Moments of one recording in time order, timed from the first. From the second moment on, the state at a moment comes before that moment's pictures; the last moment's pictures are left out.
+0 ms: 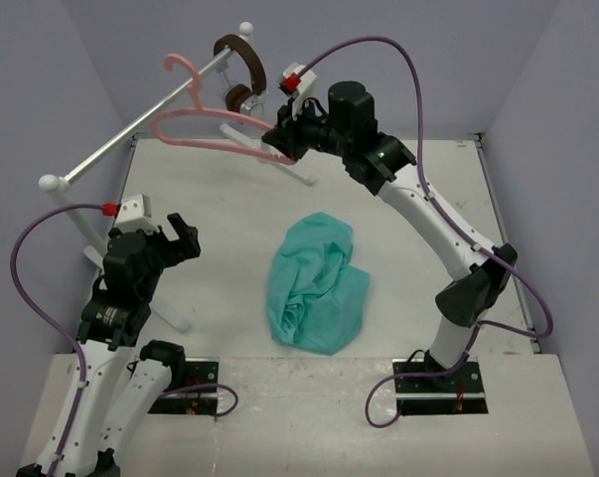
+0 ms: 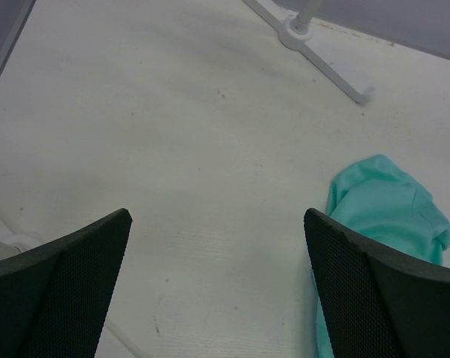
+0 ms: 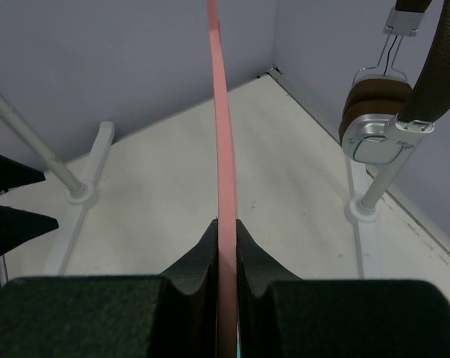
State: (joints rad) left arm -0.21 0.56 0.79 -0.57 -0.21 -0.36; right arm 0.67 1.79 2.00 -0.39 -0.36 -0.03
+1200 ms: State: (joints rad) left arm -0.24 0.66 0.80 -0.56 -0.13 -0.33; right arm 0.62 1.19 1.29 -0.25 -0.09 0.14
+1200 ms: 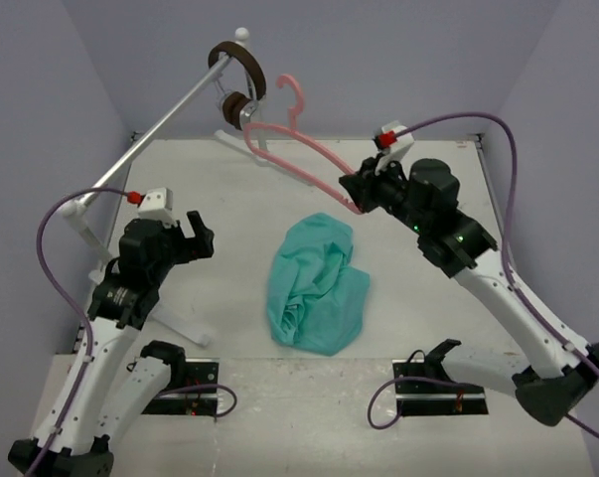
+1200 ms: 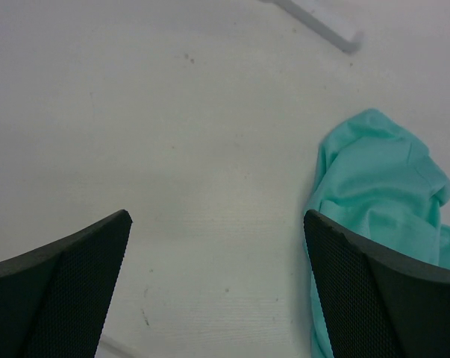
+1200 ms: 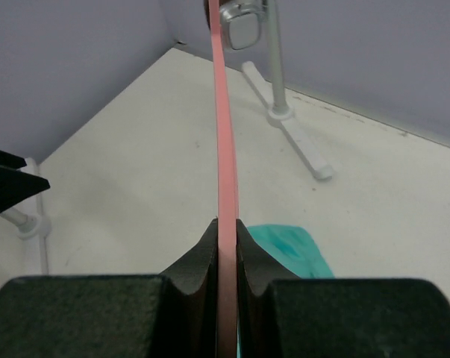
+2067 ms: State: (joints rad) left arm -1.22 1.38 0.84 -0.51 -0.38 -0.52; right arm 0.61 0.47 1.06 -0.77 0.27 0.29
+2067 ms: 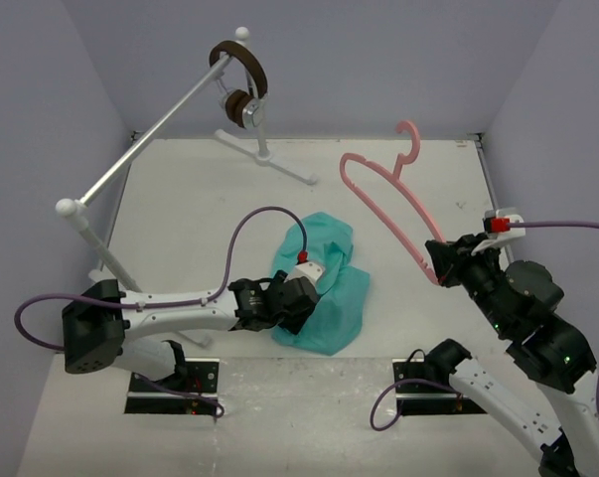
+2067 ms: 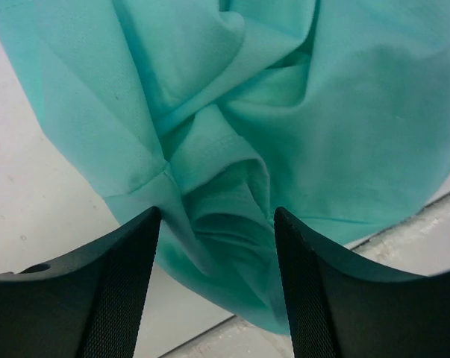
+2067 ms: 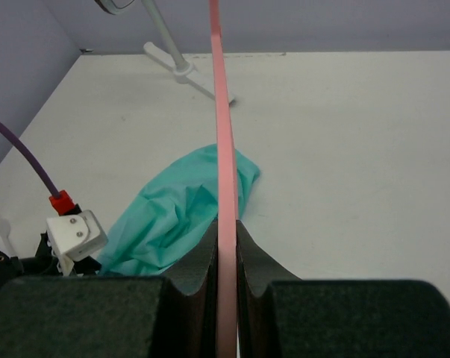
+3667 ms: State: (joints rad) left arm -1.29 1.48 0.92 -0.39 -0.40 -0.31; right arm 0.61 0.48 0.97 -0.75 0.19 0.26
